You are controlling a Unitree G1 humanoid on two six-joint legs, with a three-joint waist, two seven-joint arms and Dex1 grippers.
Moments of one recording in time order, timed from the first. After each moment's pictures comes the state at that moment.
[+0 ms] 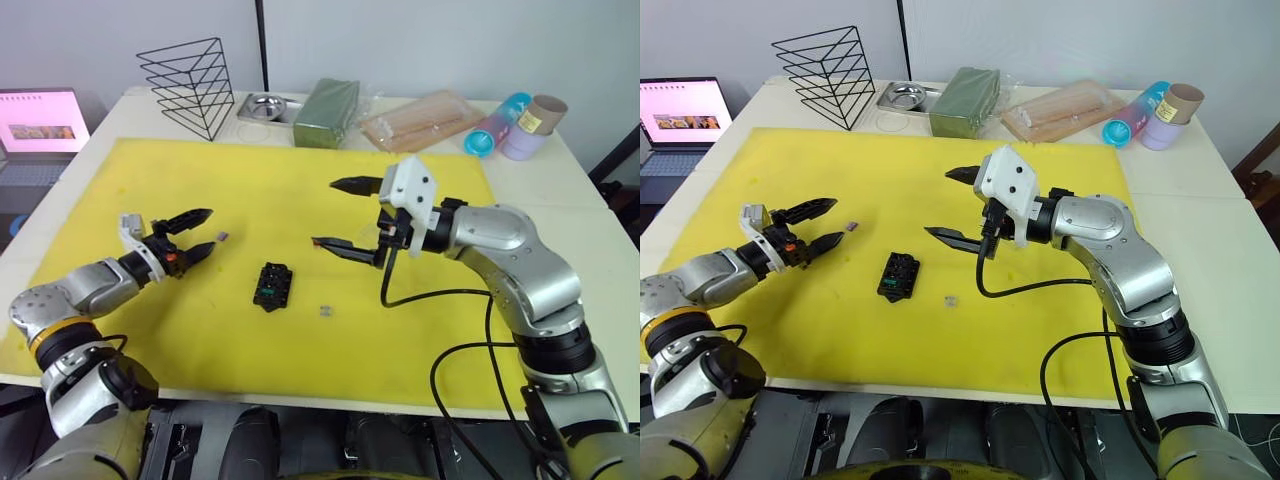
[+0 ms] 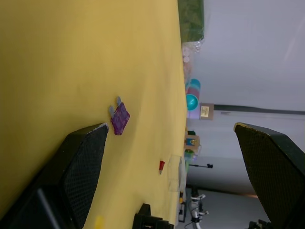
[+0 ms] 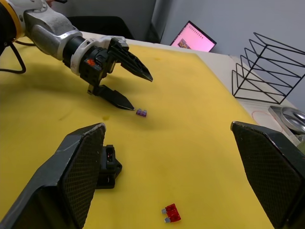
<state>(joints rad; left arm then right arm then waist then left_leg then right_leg) -0.67 0.46 0.92 0.60 -1.11 1.51 -0.10 -0.61 -0.56 0.15 -0.39 0.38 0.55 0.83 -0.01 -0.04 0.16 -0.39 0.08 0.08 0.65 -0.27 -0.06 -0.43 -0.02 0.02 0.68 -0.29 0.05</state>
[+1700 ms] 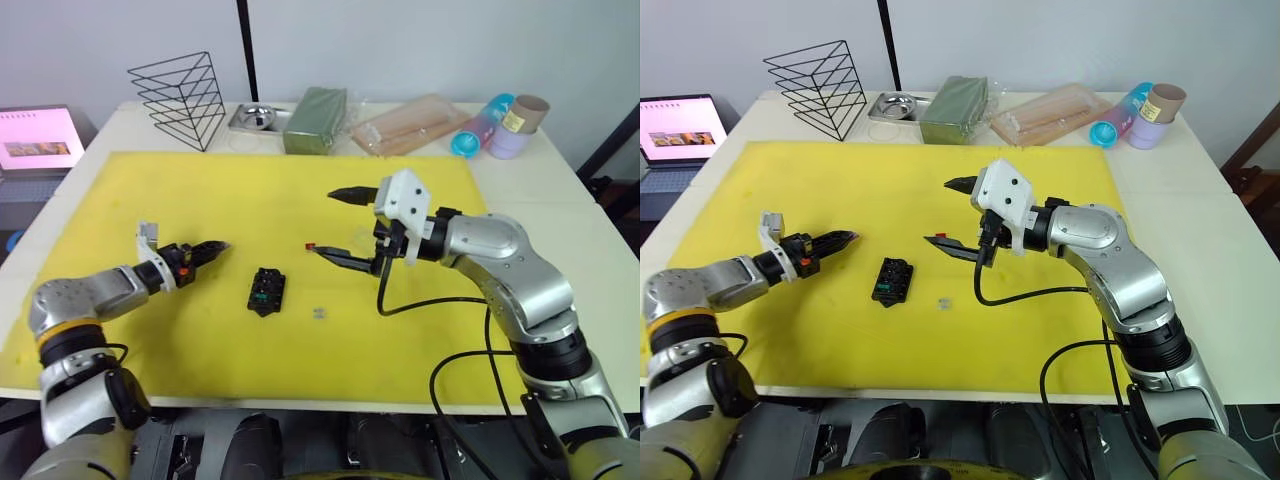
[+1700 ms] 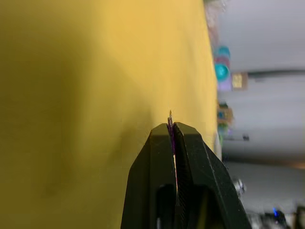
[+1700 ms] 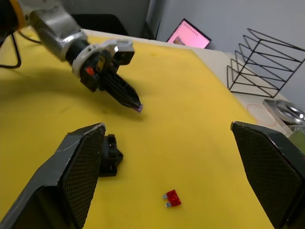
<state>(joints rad) -0.61 0.64 0.57 0.54 -0.98 1.49 -0.52 -0.60 -0.56 0.18 -0.38 0.37 0.52 0.85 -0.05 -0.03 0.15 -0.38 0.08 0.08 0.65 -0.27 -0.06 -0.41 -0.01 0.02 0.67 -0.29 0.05</state>
